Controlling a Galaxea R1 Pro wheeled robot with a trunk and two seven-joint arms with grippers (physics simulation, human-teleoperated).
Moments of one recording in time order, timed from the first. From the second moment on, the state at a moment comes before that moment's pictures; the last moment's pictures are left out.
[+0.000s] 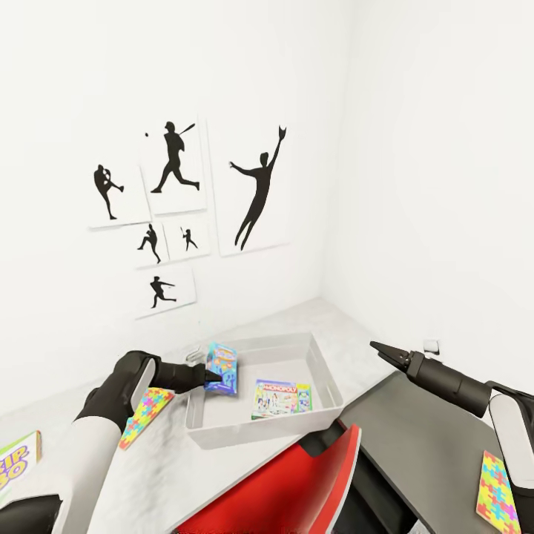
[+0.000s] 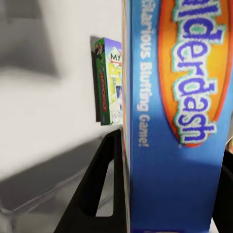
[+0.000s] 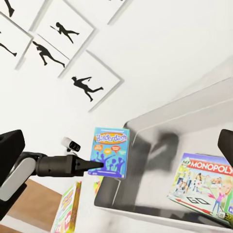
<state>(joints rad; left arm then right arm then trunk) -0.79 0.07 0.10 -0.74 0.03 1.02 -0.69 -0.38 -0.21 -0.39 -1.51 -0.59 1.04 0.81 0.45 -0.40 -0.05</state>
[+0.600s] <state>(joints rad) -0.79 0.05 0.10 -0.70 0.03 1.02 -0.69 -0.38 -0.21 -0.39 -1.51 -0.59 1.04 0.81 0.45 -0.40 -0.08</state>
